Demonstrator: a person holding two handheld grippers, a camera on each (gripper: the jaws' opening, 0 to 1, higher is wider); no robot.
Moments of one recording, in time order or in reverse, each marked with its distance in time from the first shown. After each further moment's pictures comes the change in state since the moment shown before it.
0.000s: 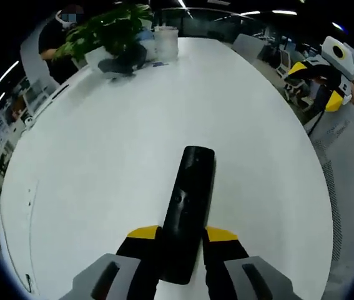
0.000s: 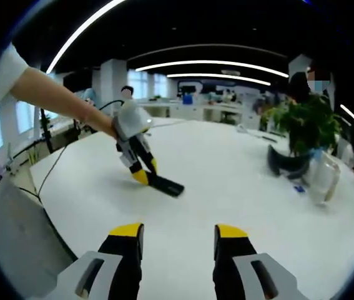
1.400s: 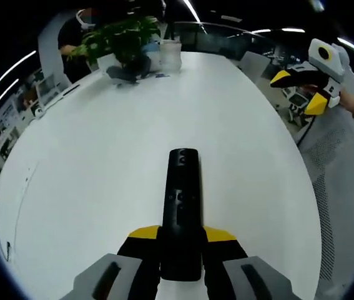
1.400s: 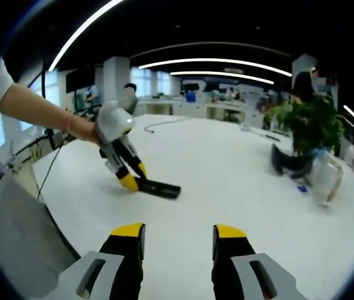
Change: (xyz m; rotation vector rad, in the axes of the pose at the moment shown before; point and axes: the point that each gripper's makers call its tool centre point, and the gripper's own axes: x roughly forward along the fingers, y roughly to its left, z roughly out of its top) left arm -0.010 -0.043 -0.011 -0.106 -0.130 0.017; right arm 0.003 0.003 -0.002 -0.011 0.019 0.021
